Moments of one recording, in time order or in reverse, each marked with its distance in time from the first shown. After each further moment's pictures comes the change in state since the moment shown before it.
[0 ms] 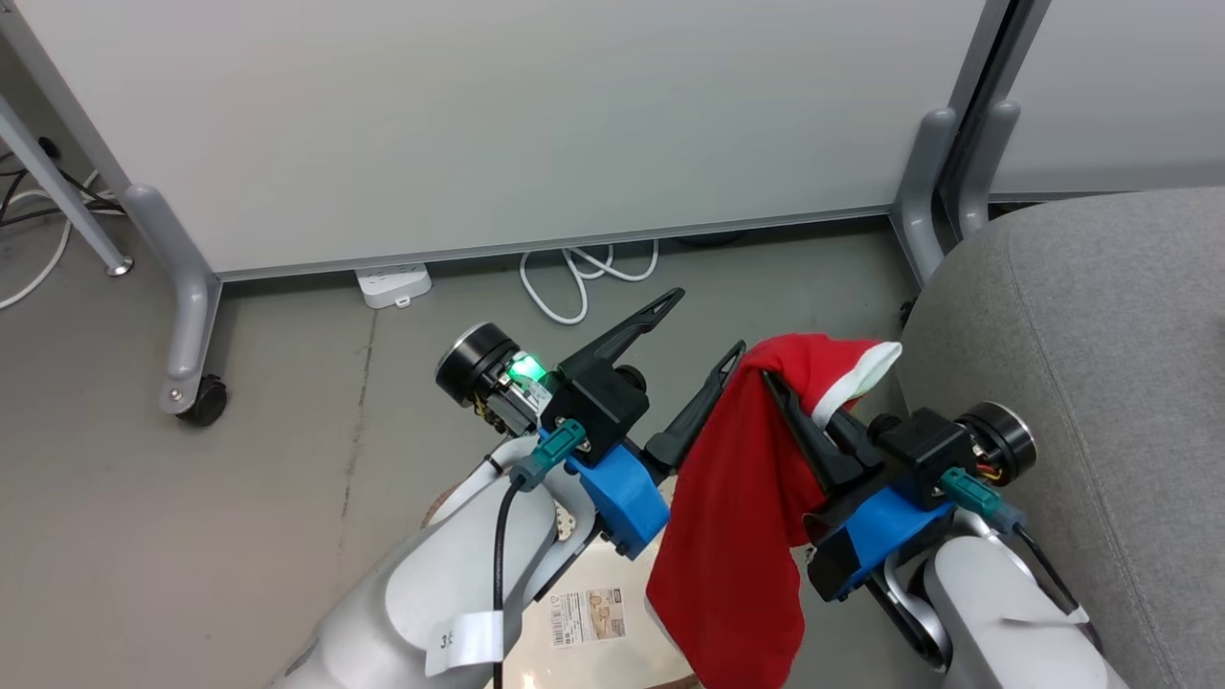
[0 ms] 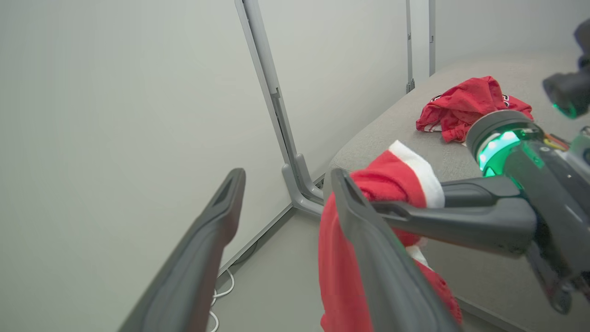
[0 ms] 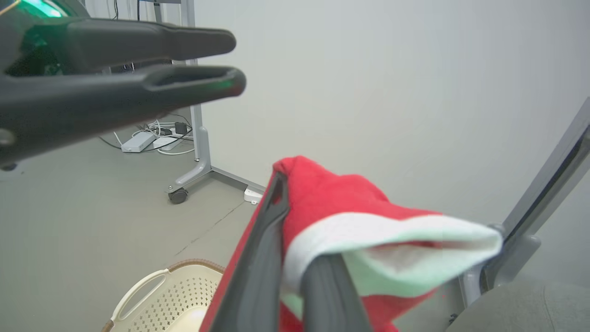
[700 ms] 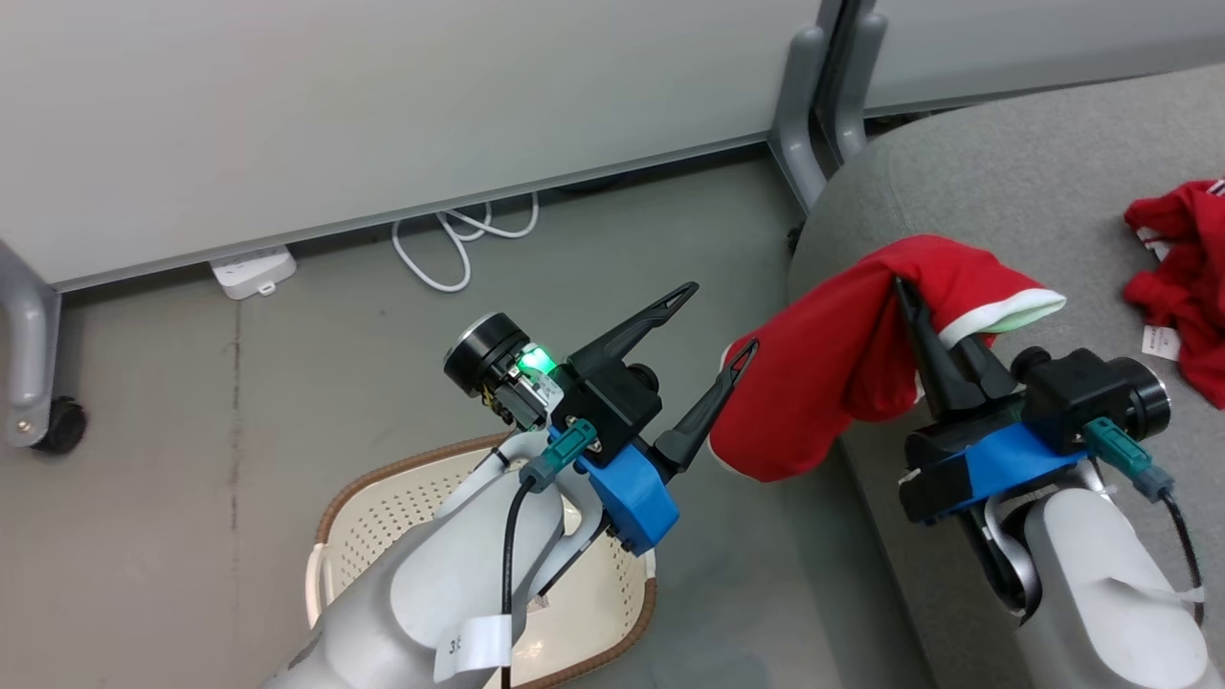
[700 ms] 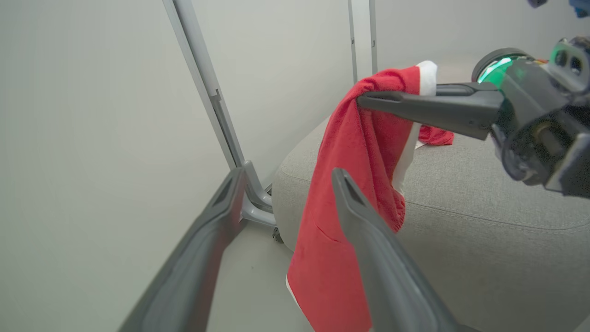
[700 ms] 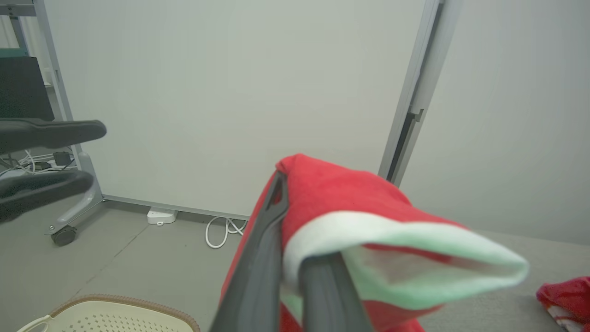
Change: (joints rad) left arm -0.010 0.000 -0.011 -0.017 0.020 -0.004 0.000; right arm 0.007 -0.012 -0.229 -0.101 -0.020 0.000 0.000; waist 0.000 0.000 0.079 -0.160
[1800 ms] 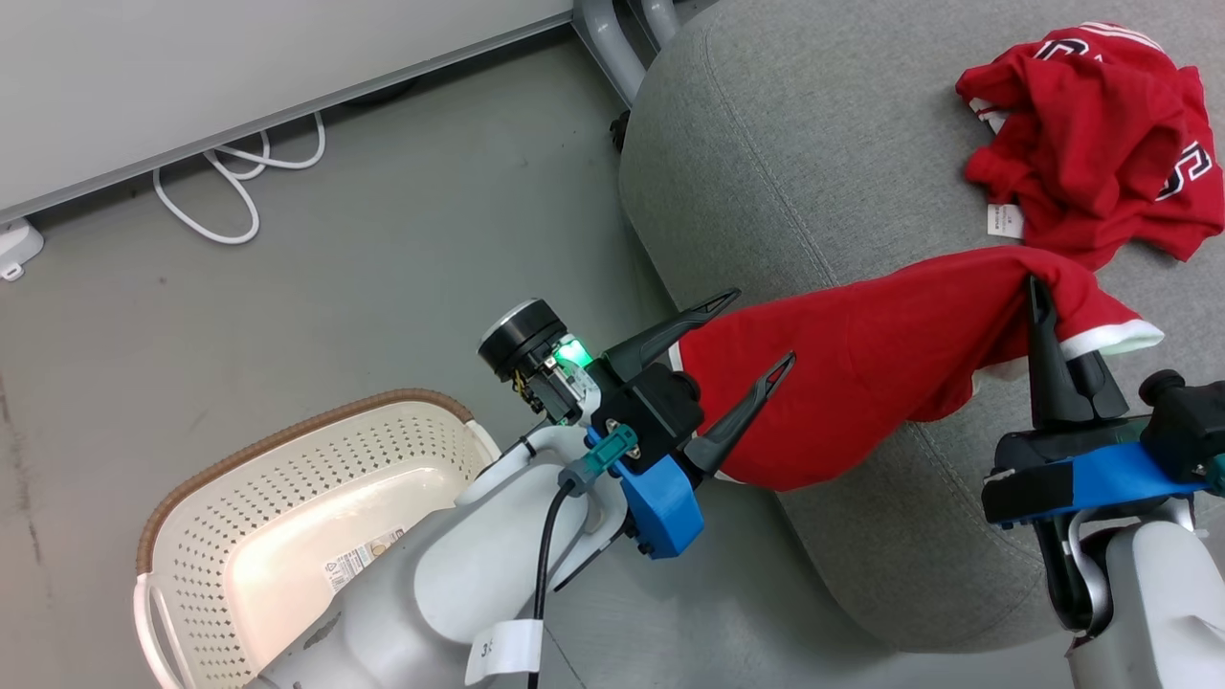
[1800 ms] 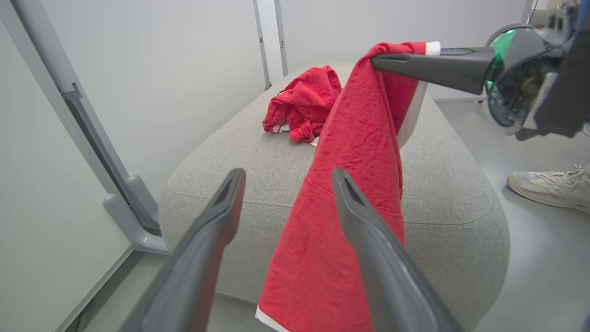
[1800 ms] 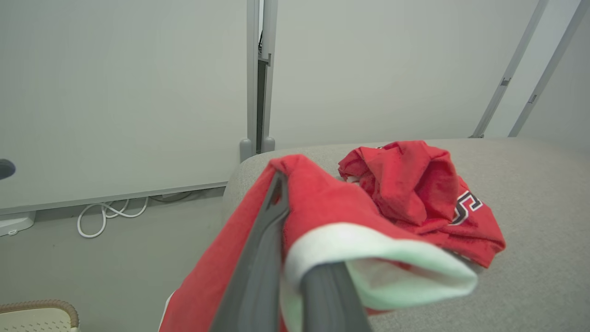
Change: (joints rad) left arm -0.060 -0.001 -0.095 0.008 0.004 -0.010 0.000; right arm 0.096 0.059 -0.251 -0.101 -0.017 0.000 0.000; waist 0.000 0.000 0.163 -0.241
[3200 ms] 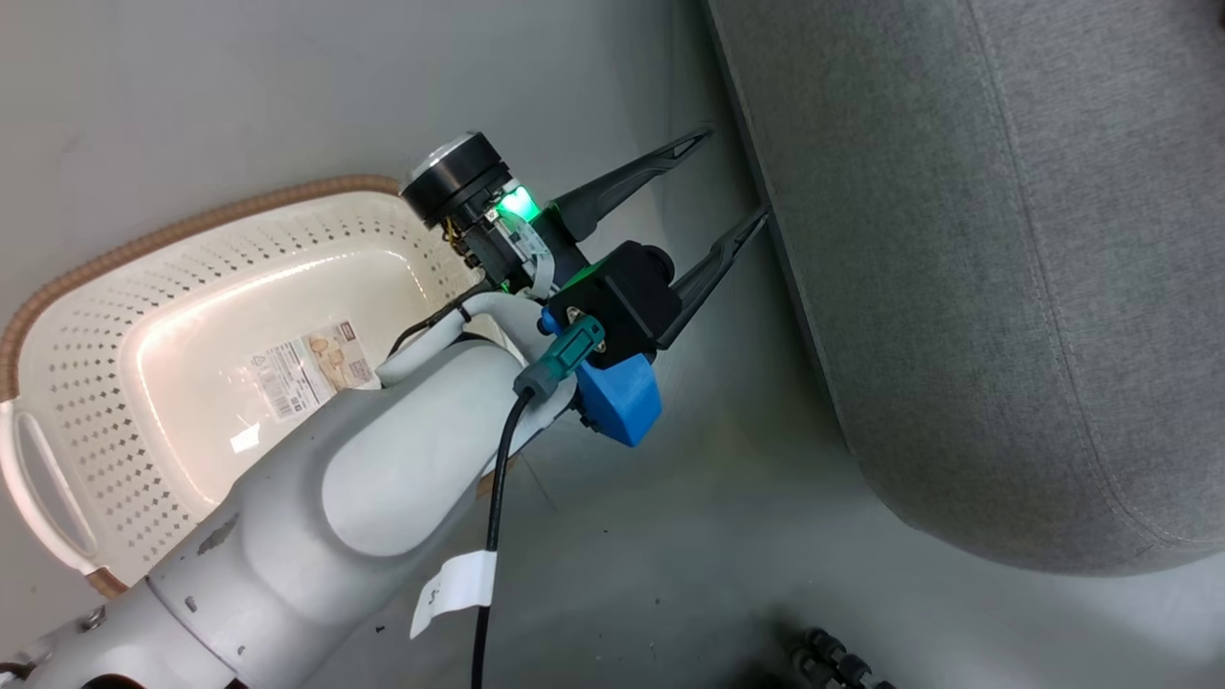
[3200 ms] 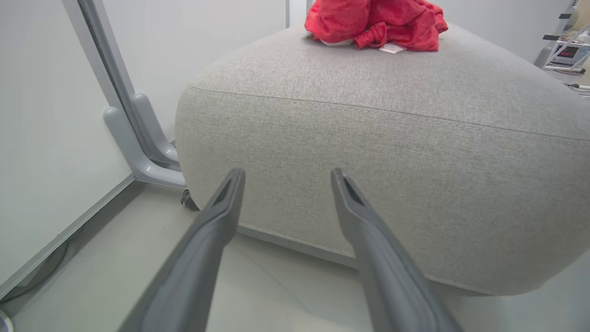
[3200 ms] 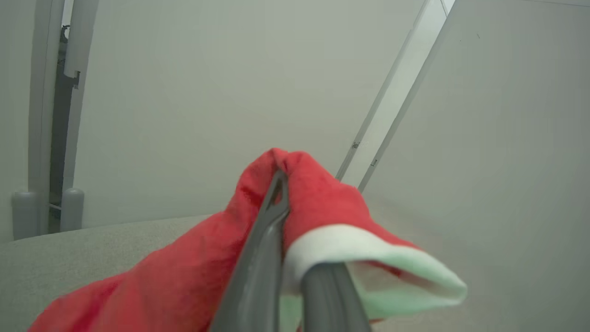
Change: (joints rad) left arm -0.188 0.134 0.007 -0.157 0.071 0.012 0.091; right arm -0.547 -0.336 -0.485 0.209 -0.008 0.000 0.000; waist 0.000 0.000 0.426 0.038
